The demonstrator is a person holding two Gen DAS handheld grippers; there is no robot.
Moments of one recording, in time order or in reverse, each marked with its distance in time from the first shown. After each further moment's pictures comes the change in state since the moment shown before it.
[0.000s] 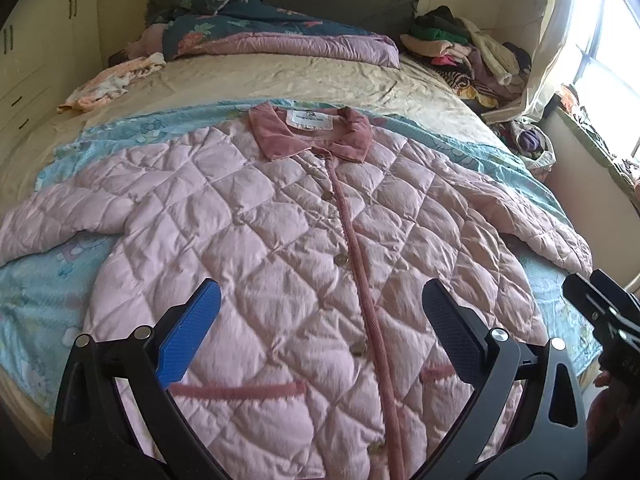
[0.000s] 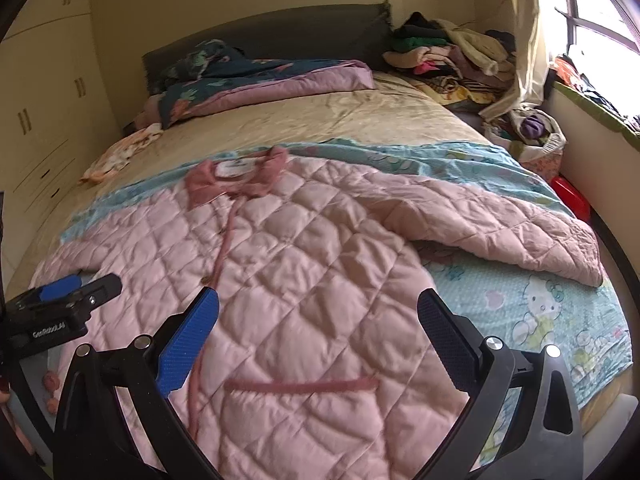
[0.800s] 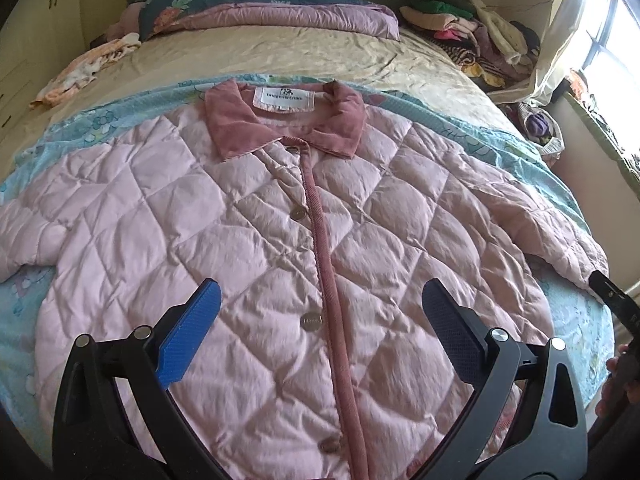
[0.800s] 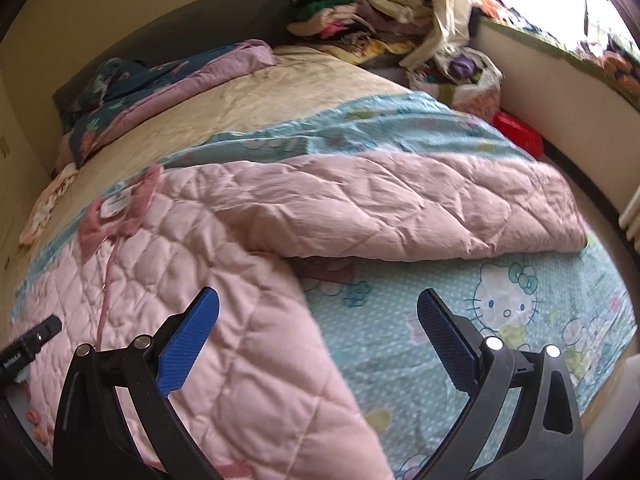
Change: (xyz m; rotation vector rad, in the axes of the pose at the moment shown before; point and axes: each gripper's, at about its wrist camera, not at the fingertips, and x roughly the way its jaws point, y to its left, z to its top) left arm 0.100 -0.025 0.044 0.006 0.102 -0.009; right arm 0.084 -0.132 0.023 0.266 0.089 -0.169
